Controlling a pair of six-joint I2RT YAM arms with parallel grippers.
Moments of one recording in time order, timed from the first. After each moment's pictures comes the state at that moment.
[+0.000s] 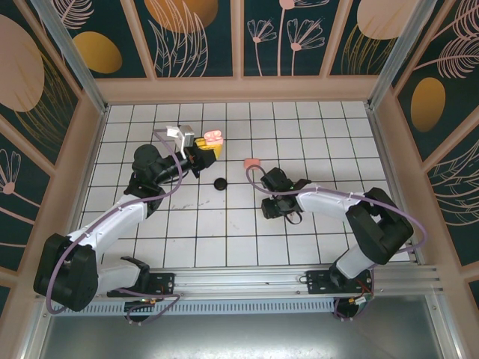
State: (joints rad) left arm -0.40 1.23 0.69 0.64 0.68 -0.35; right arm 0.73 1.56 0.80 -0.47 0.02 0.36
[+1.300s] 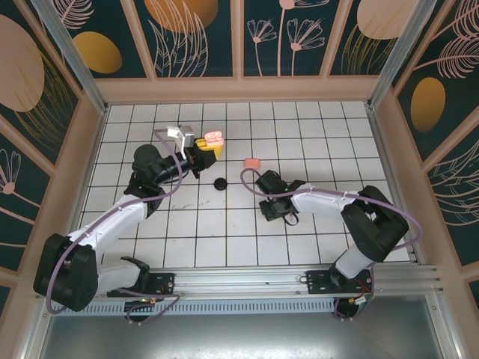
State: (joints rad) left arm -0.40 1.23 0.69 0.64 0.70 -0.35; right arm 0.77 1.59 0.81 -0.49 0.08 0.36
